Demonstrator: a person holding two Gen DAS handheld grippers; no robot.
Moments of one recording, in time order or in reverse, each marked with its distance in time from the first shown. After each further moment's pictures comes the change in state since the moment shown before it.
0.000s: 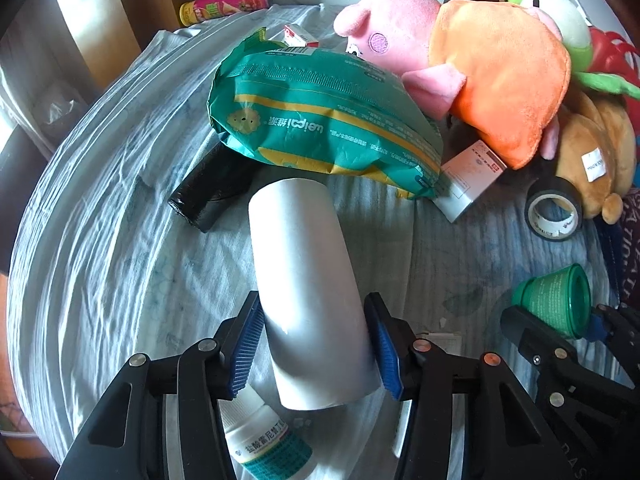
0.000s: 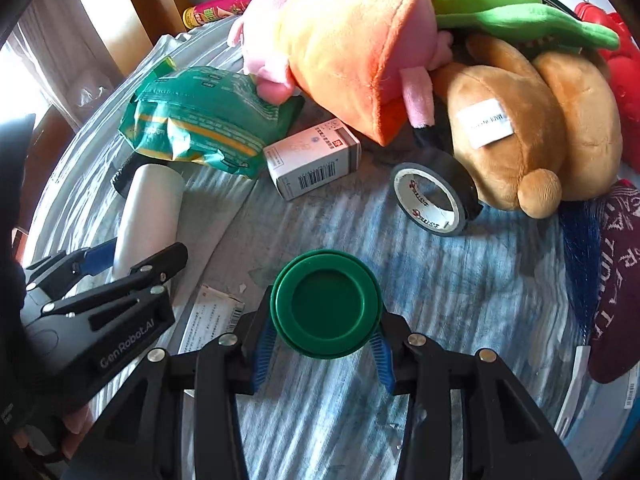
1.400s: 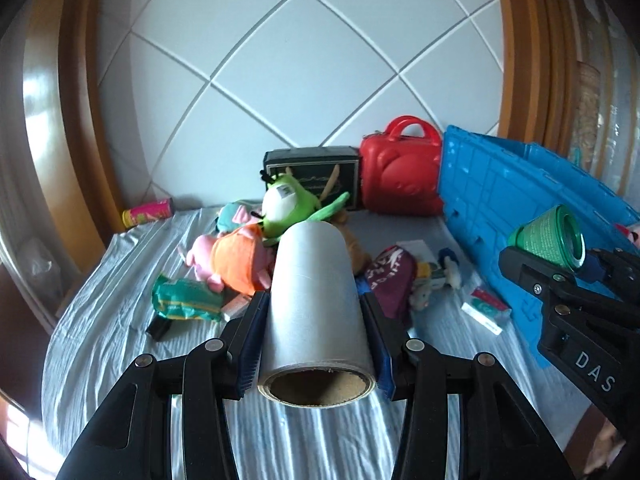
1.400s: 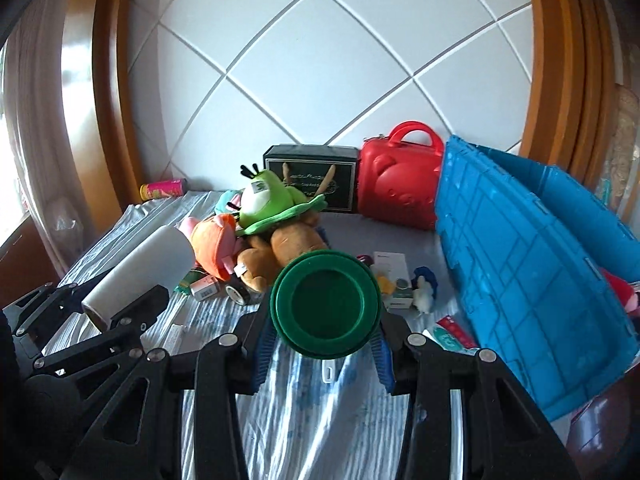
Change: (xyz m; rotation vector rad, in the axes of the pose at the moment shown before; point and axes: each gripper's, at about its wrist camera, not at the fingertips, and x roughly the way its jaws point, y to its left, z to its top) left arm -0.318 -0.164 -0.105 0.277 -0.566 -0.225; right arm -0.365 -0.107 -0.151 0.176 -0.567 -0.297
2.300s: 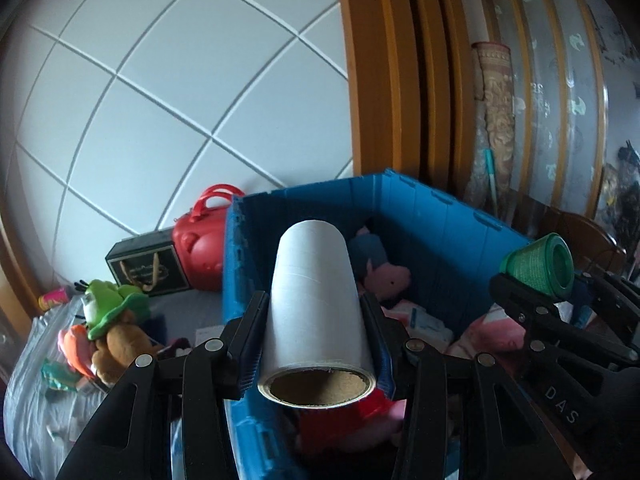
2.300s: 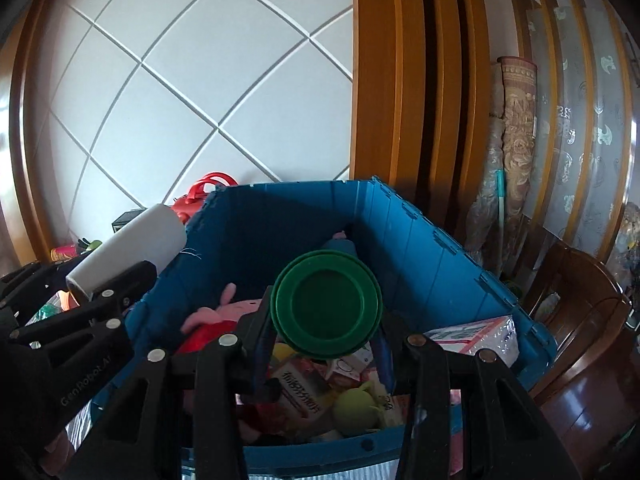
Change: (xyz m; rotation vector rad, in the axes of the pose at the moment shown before) left arm 0.003 -0.429 0.094 0.158 -0.100 -0.152; right arm -0.054 -0.425 -0.006 0.138 -0.094 -0.174
